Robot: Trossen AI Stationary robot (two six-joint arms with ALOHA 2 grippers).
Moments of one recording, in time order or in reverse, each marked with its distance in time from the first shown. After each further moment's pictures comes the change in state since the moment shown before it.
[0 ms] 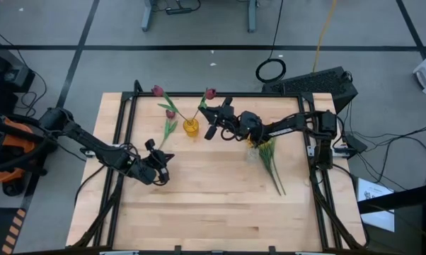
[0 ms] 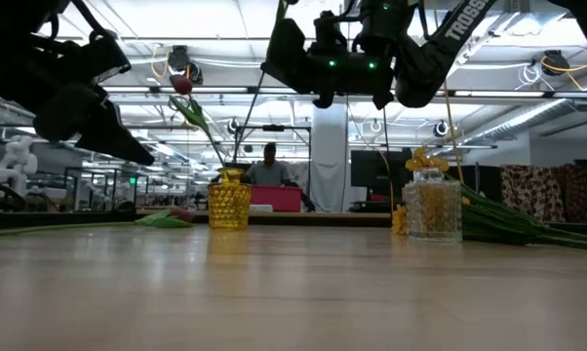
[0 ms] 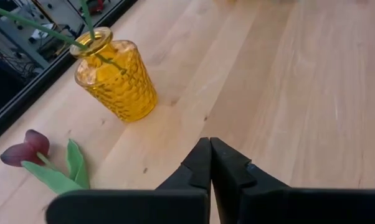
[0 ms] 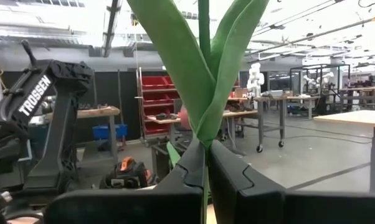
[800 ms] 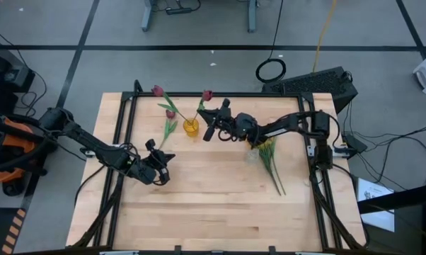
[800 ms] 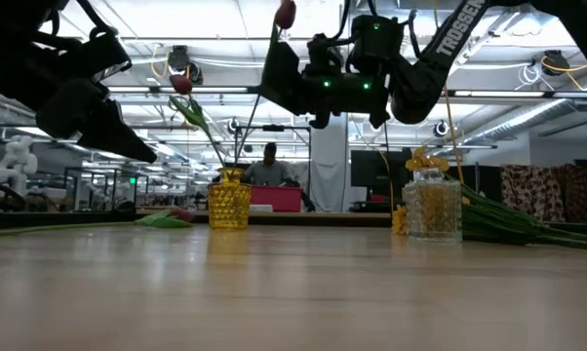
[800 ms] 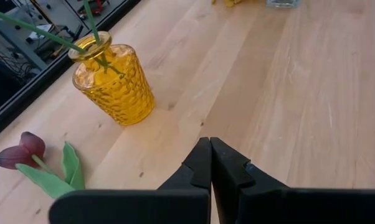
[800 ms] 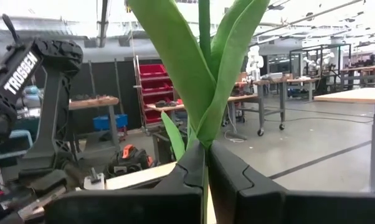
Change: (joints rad) left arm 0.000 0.000 0.000 0.025 0.000 -0.001; right arm -0.006 0.078 0.001 0.023 0.001 0.064
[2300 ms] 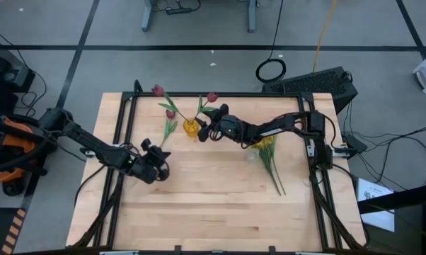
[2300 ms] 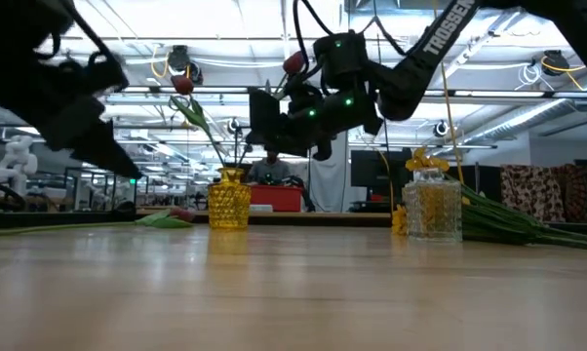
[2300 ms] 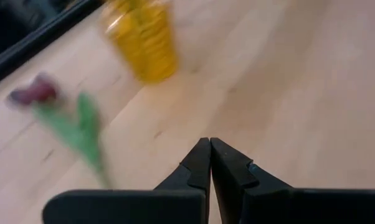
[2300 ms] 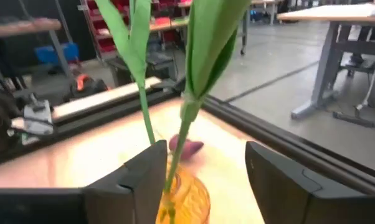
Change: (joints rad) left arm 0.030 0.000 0.000 -0.185 0.018 -0.271; right arm 0.012 0.039 0.096 -0.446 0.159 0.123
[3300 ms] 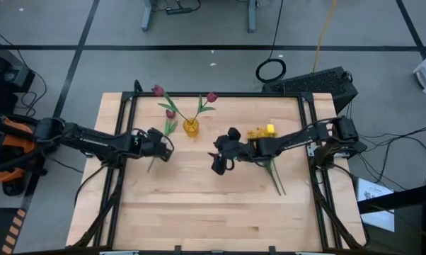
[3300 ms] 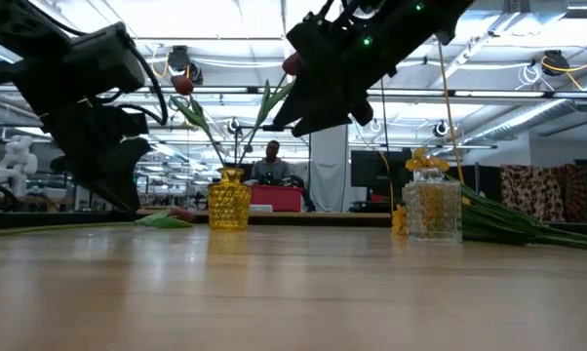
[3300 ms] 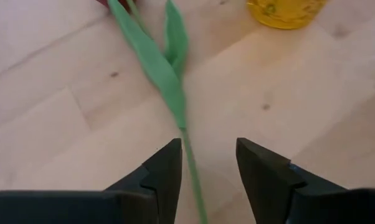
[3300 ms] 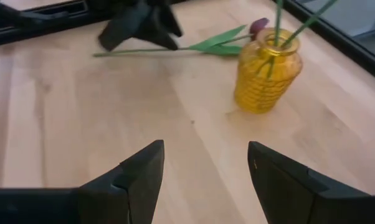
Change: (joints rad) left arm 0.451 0.000 0.000 -0.109 0.276 -0.083; right arm 0.284 -0.306 0.000 -0.802 -0.006 0.158
